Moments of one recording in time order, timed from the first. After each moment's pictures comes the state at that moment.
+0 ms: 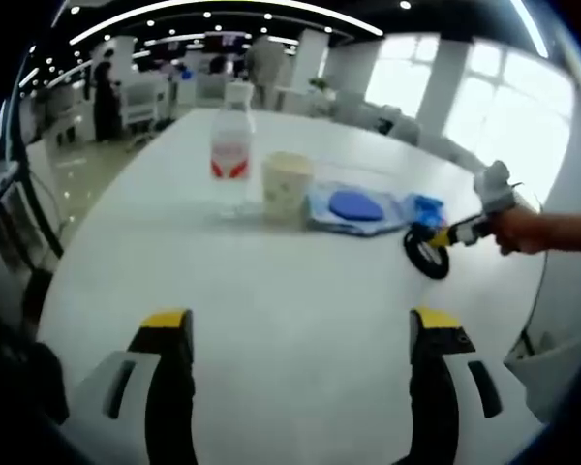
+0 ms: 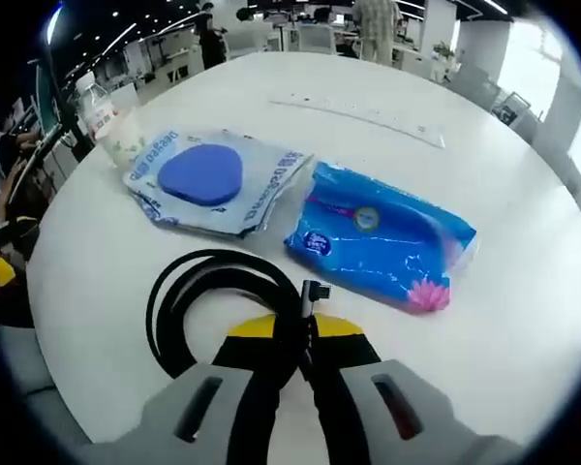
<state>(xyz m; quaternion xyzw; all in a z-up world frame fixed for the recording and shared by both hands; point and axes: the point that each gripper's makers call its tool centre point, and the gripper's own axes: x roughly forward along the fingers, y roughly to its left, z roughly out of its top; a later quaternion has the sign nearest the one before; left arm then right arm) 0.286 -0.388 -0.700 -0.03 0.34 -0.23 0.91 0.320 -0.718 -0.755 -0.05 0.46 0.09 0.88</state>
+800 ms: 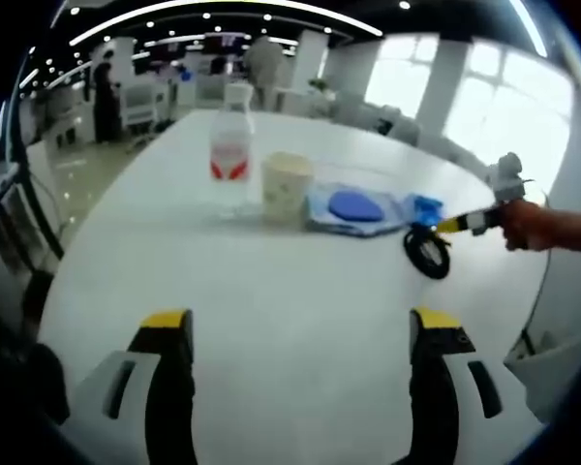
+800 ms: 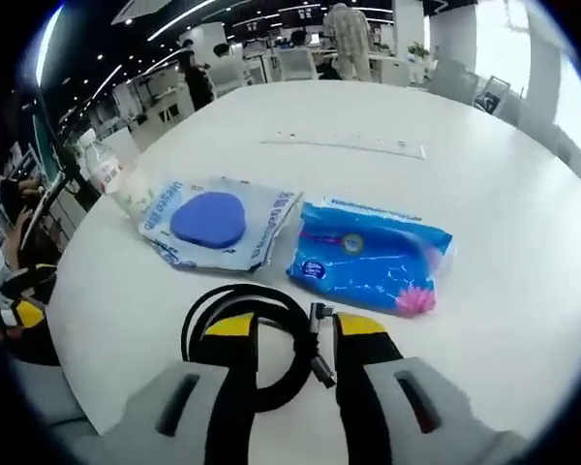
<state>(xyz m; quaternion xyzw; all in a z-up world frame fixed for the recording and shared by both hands) 0.285 -0.389 -0.699 -0.03 0.34 -0.23 0.91 0.327 -0.721 -0.721 0.02 0.41 0.08 0.91</state>
